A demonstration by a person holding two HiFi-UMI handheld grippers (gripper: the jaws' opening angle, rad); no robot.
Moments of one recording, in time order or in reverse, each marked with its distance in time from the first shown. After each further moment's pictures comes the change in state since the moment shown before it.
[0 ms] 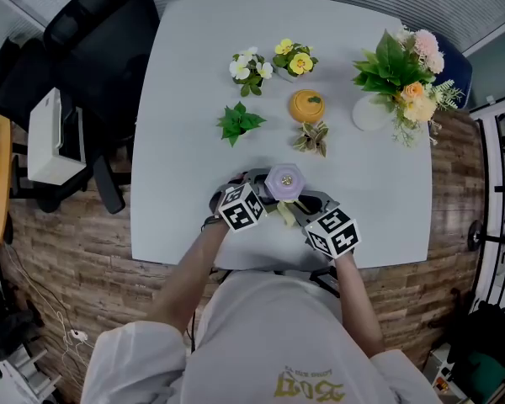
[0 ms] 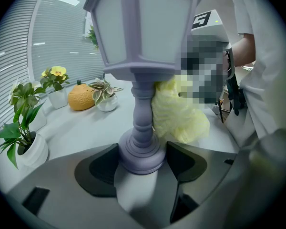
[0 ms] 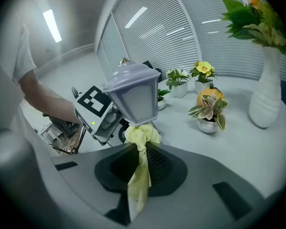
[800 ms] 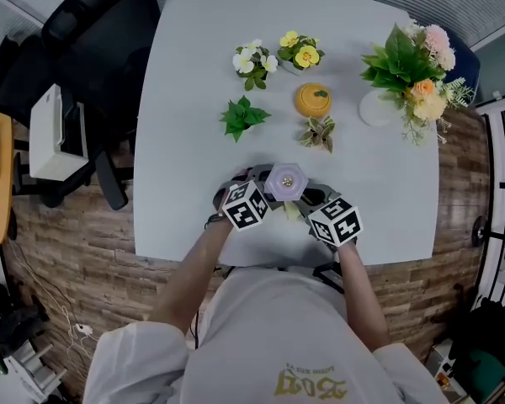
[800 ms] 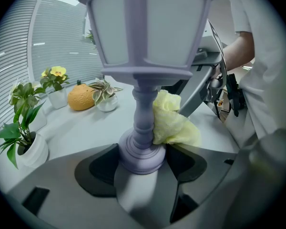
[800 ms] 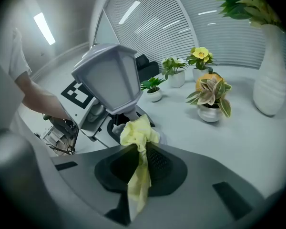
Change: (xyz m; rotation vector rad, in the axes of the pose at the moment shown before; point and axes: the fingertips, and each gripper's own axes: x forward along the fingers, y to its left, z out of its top) left arm 0.000 0.000 0.001 0.002 -0.002 -0.001; right arm 0.023 -0.015 -0.016 0.058 0.060 0.020
